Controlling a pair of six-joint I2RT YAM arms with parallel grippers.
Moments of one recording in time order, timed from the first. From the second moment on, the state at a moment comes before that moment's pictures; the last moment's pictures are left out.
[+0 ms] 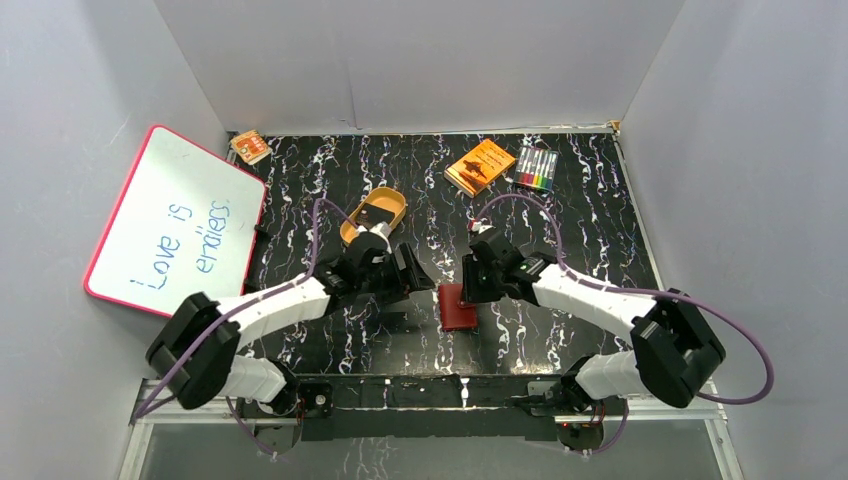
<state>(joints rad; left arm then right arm) -0.73 1.30 0.66 -0.07 0.16 -1.00 0.77 1.30 0.75 -0.41 -0.01 0.59</state>
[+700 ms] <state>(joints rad) -0.79 1.67 0.75 0.13 0.23 -1.05 0.83 1.41 0.78 -0.44 0.06 0.57</state>
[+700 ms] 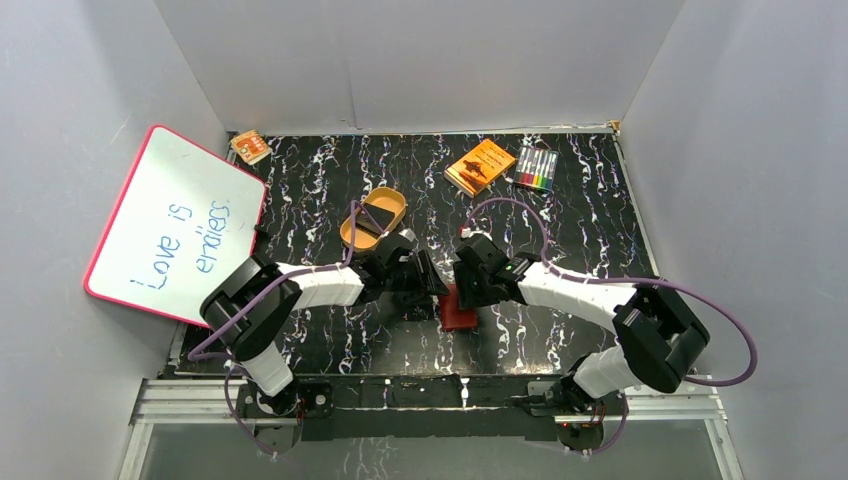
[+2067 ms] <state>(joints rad) -0.79 1.74 0.75 0.19 0.24 -1.10 1.02 1.57 0.91 -0.55 0.38 0.55</state>
